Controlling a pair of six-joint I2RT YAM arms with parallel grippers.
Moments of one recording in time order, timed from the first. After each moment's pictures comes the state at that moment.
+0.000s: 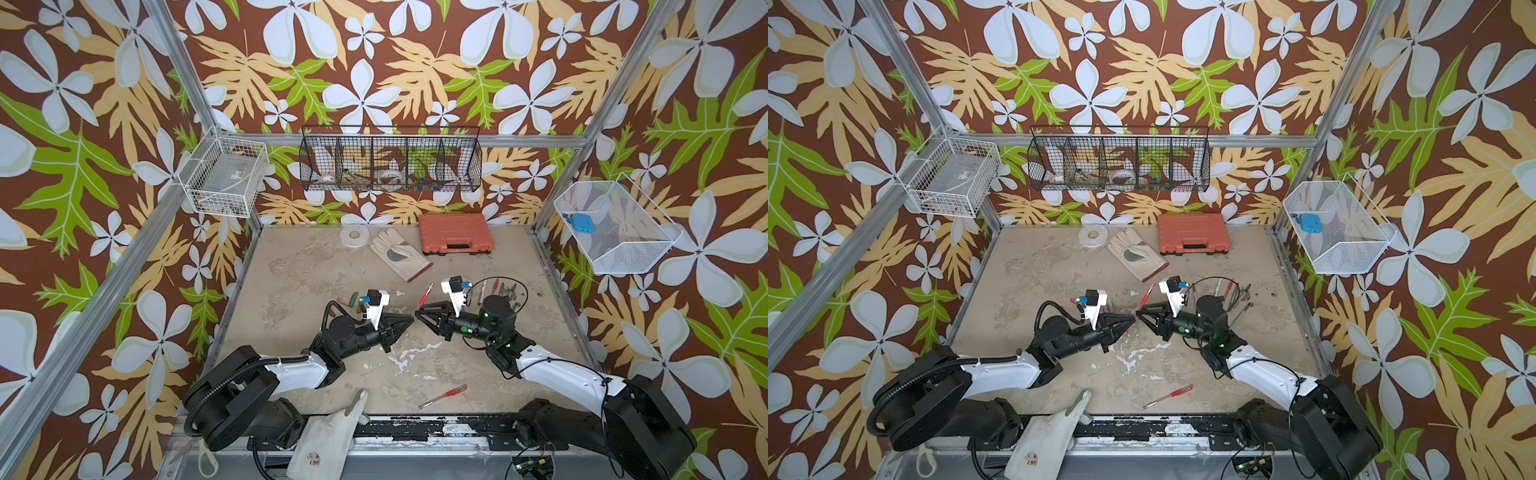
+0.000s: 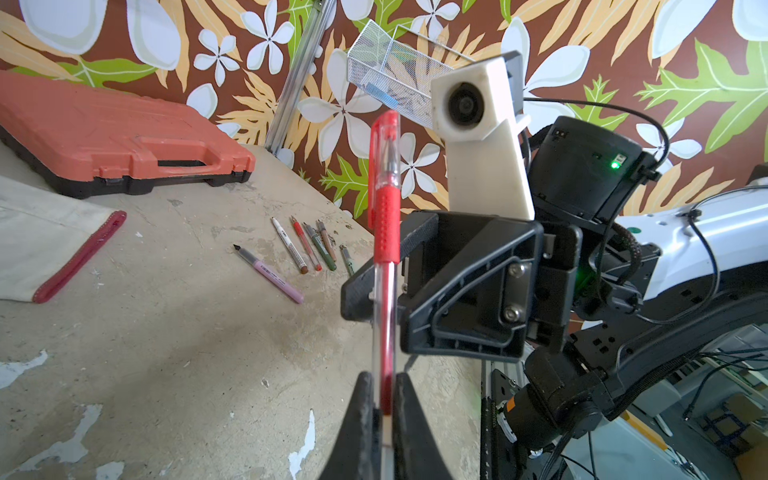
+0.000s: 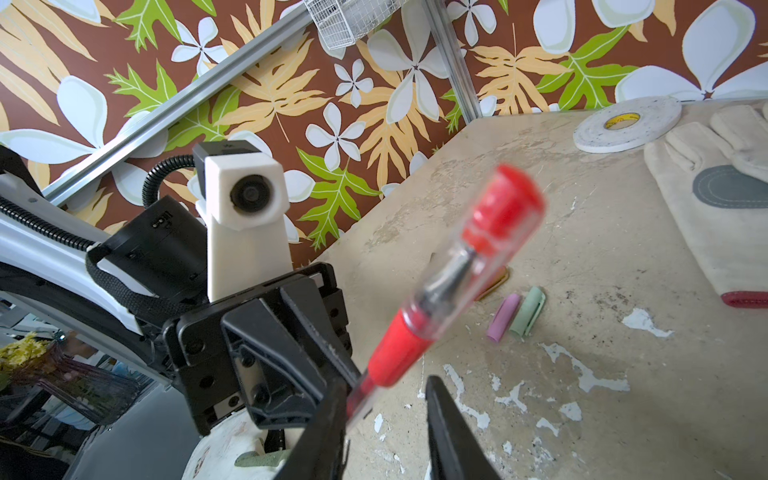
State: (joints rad) left arm -0.75 1.39 0.36 1.06 0.39 -0.54; right arm 0.53 1.18 0.46 0.59 -0.64 0.45
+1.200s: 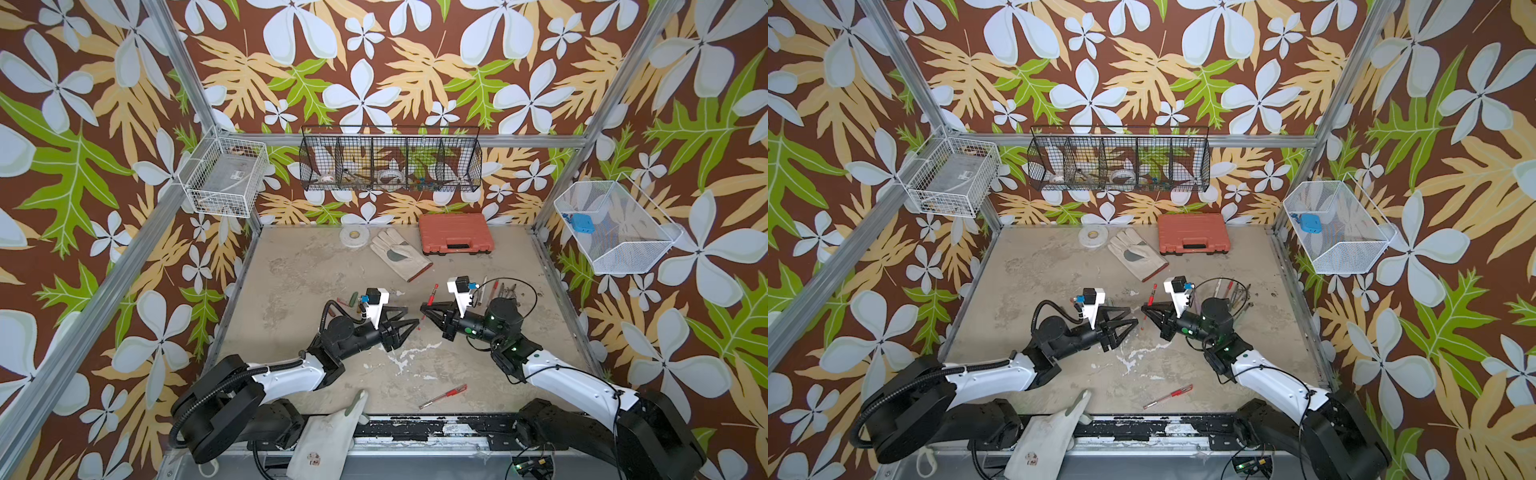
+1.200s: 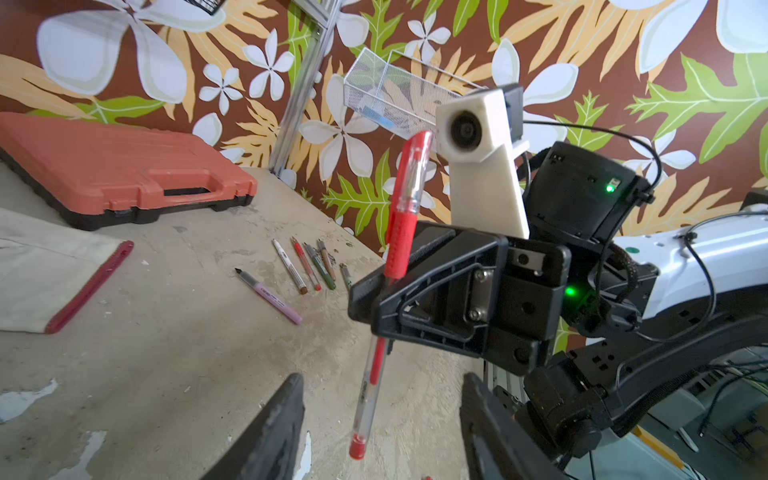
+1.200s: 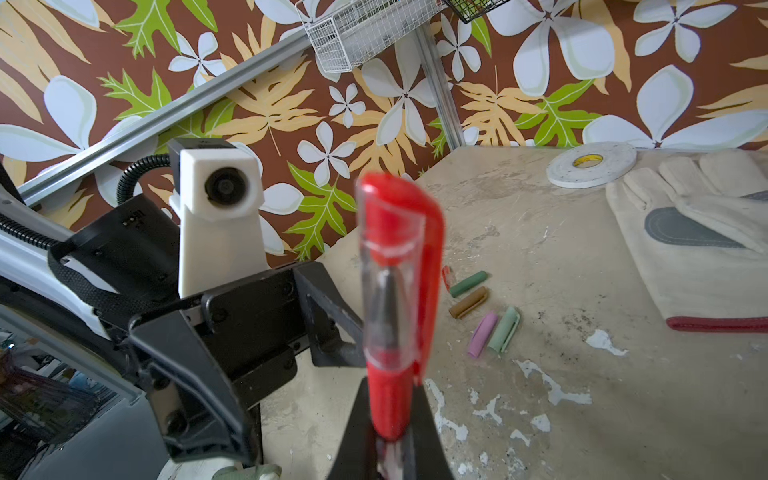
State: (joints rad) left arm -0.77 1.28 0.37 0.98 0.31 -0.50; right arm 0.53 1.11 0.44 0.56 -0.58 0.39
